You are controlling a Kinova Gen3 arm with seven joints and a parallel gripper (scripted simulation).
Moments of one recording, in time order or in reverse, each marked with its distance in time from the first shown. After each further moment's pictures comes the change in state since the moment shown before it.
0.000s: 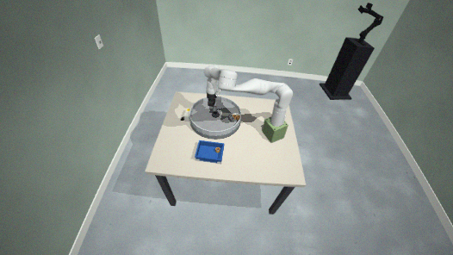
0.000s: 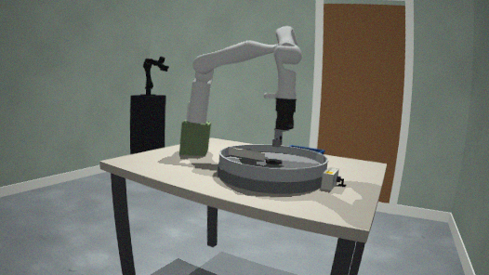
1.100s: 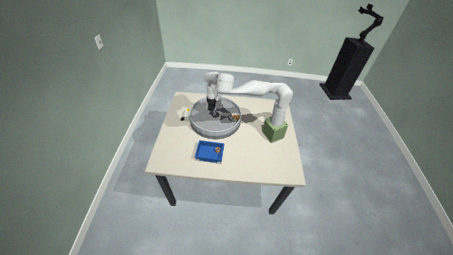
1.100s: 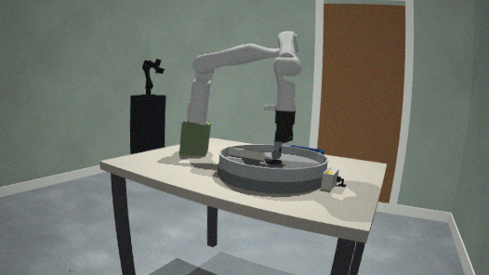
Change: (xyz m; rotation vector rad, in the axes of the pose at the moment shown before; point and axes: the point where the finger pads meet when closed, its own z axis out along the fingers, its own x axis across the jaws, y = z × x) arm -0.001 0.001 0.046 -0.004 0.000 0.002
